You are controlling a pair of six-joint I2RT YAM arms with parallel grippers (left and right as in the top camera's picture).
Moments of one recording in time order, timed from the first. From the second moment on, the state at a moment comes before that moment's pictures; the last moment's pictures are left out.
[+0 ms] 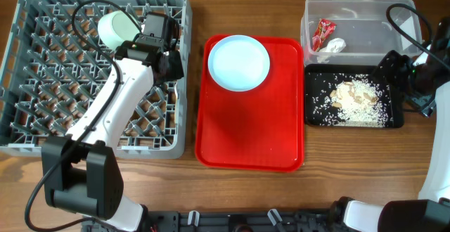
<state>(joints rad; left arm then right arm) -0.24 1.72 1.33 -0.81 -0.13 -0.39 -0.35 1.47 1.49 -1.30 -0.03 0.33</state>
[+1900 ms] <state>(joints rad) -0.69 1.62 1.35 -0.47 0.04 -0.11 -0.35 1.47 1.49 -1.30 -0.03 0.33</state>
